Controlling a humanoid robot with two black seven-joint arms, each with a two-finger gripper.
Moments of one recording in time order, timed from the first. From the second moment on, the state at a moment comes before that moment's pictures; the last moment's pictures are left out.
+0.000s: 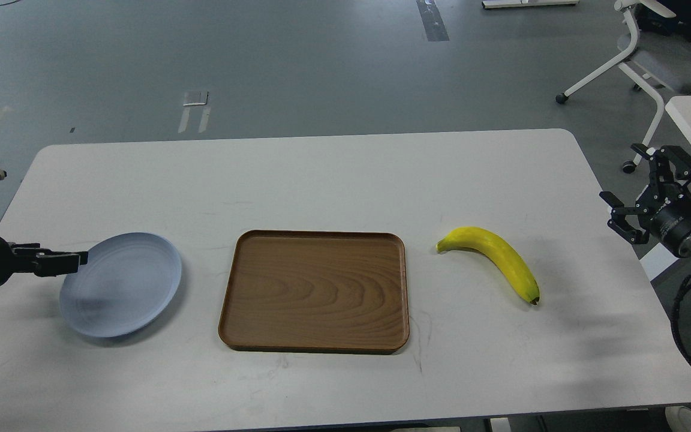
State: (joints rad) left arm -0.73 0.91 -0.29 -0.83 1.69 -0.31 -0.49; right arm 0.66 -0.75 0.19 0.71 0.14 0.49 0.49
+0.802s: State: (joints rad) left arm -0.65 0.85 -0.29 -0.74 1.61 -0.30 -0.49; right arm 0.65 -0.75 0.18 0.70 0.13 0.49 0.49
